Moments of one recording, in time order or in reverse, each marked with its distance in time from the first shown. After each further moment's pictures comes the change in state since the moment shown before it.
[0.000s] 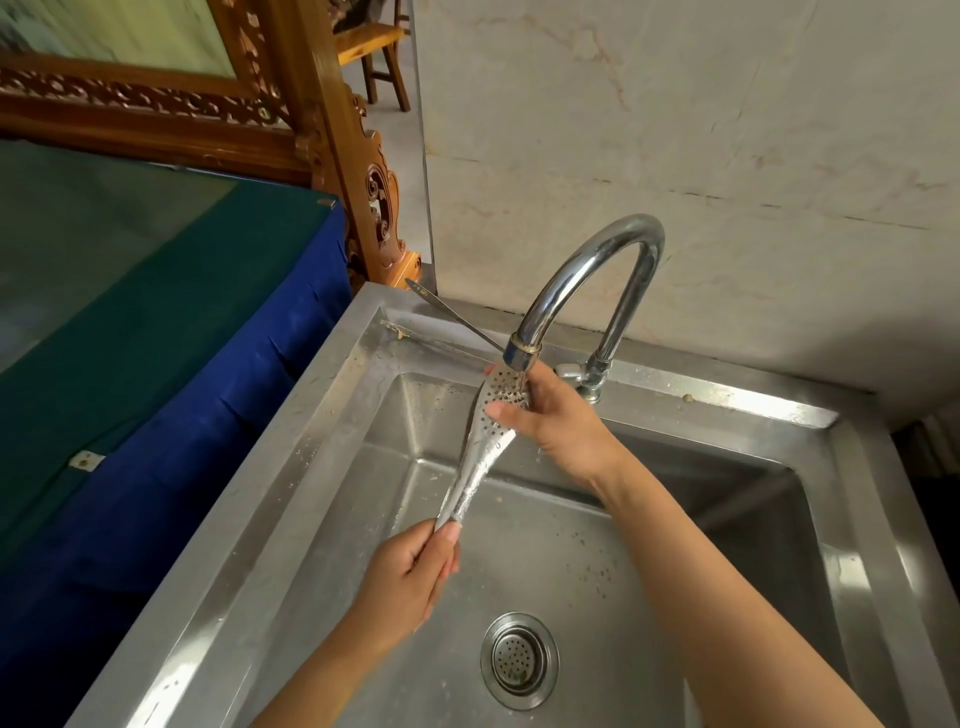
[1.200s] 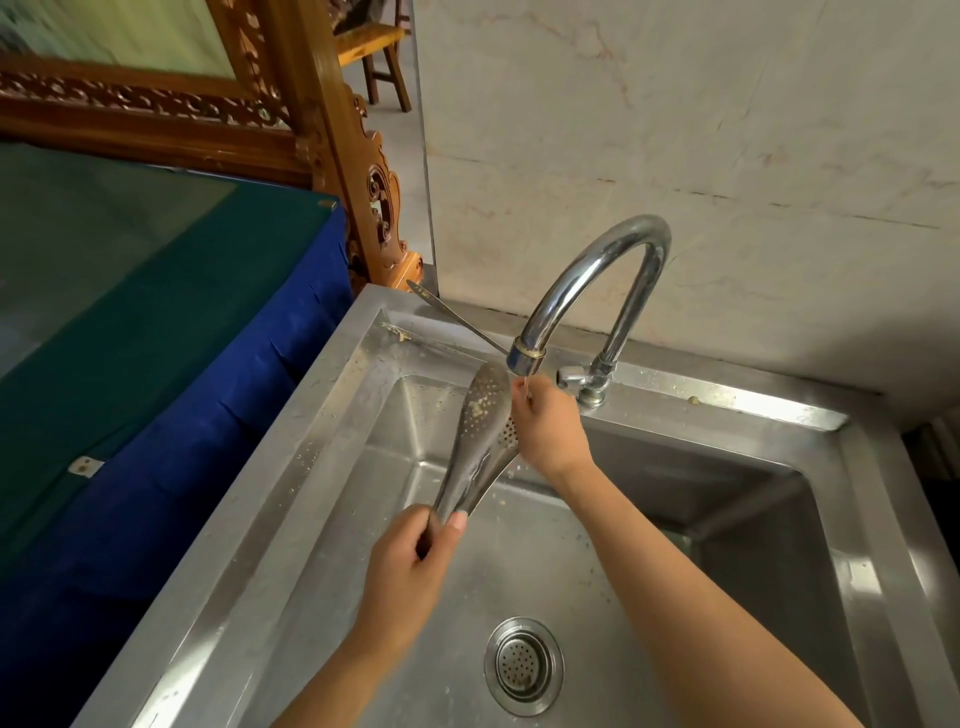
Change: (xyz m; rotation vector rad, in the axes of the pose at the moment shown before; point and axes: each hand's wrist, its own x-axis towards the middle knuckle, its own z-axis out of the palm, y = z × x) left_hand 0.015 -0.013 0.009 0.122 0.252 0.002; right_hand 0.023 0.025 0.015 -0.541 0.443 0.072
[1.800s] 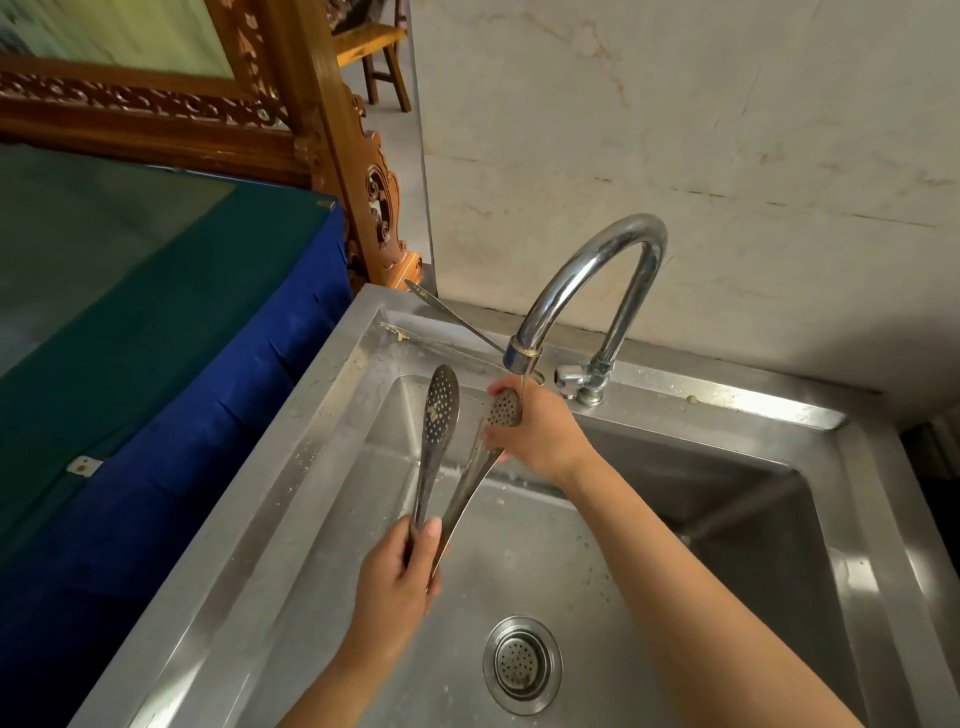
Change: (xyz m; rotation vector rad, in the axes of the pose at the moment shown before) left_hand -0.009 -0.013 0.000 -0.175 0.042 -0.058; right_hand -0.004 -0.009 -0.009 0.041 -0.253 0.056
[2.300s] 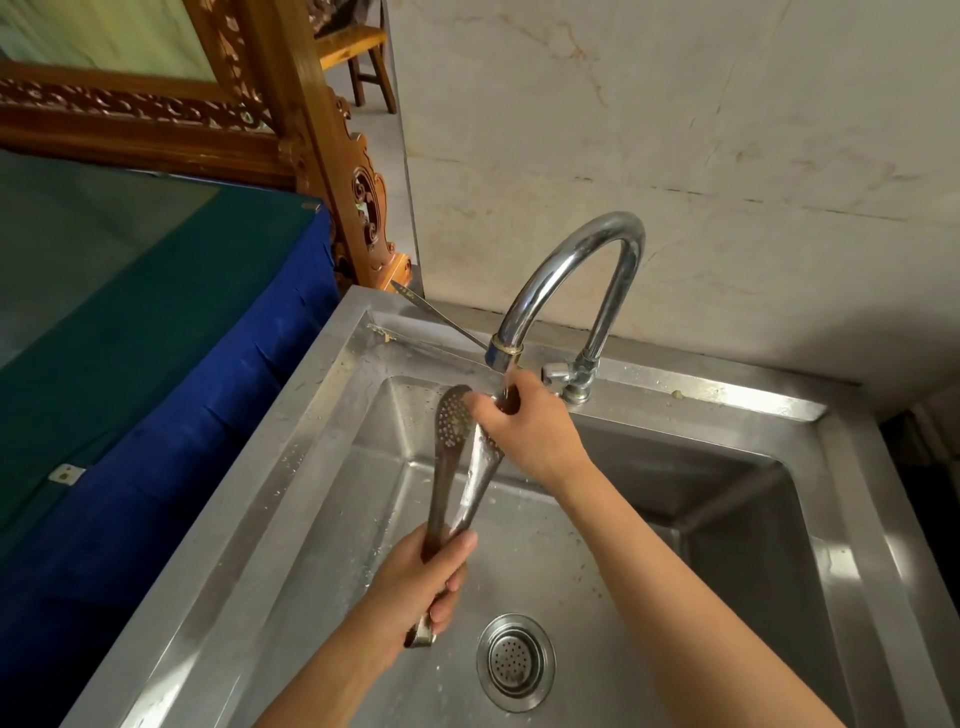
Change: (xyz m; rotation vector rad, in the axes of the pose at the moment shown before) left_hand 0.004 0.019 0.006 -0.204 -0.448 -0.335; right_hand -0.013 -0.004 -0.003 -0.043 0.138 0.006
